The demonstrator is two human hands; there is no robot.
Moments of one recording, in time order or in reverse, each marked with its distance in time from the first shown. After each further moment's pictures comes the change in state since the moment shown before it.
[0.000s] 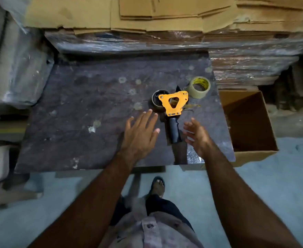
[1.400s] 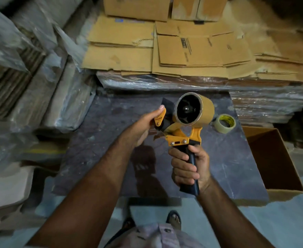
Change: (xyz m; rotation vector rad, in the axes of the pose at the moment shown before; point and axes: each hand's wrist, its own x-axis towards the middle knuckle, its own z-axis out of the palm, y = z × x) left_hand 0.057 -0.125 -0.135 -1.516 -0.269 -0.391; right_hand -0.126 -0.042 0.176 0.633 -1.310 0.135
